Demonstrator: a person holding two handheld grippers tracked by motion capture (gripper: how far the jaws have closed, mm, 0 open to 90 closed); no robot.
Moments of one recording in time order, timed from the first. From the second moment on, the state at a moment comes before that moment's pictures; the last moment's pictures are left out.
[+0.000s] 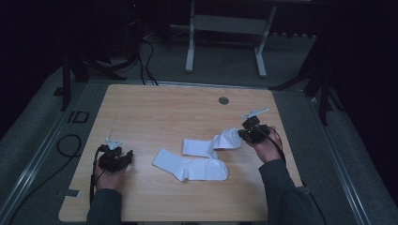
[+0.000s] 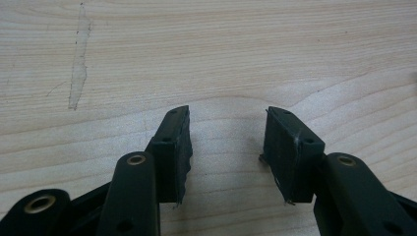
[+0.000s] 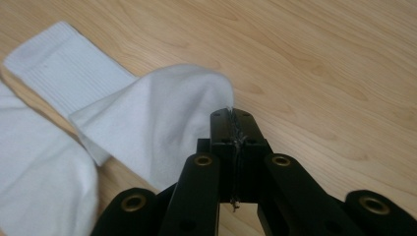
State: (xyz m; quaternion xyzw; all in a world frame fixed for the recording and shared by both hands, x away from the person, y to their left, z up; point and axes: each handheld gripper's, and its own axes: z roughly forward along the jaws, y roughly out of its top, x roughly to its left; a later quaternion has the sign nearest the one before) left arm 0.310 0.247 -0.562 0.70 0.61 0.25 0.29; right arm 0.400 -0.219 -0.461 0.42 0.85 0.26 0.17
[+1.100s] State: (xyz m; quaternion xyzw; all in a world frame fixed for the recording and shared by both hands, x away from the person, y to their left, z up) left arm 0.310 0.246 -0.563 0.70 0.61 0.25 0.29; right arm 0.399 -0.248 -0.475 0.44 0.85 0.24 0.18
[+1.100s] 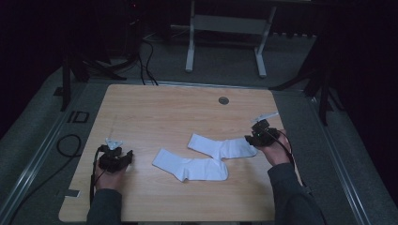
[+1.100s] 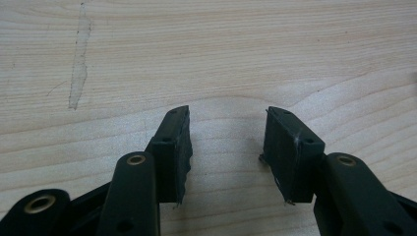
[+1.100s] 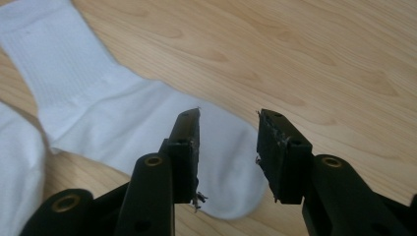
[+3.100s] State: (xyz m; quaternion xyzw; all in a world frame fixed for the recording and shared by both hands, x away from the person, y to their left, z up) left arm 0.310 0.246 -0.563 0.70 0.60 0.25 0.29; right arm 0.428 -0.119 -0.541 0.28 0.92 0.26 0.09
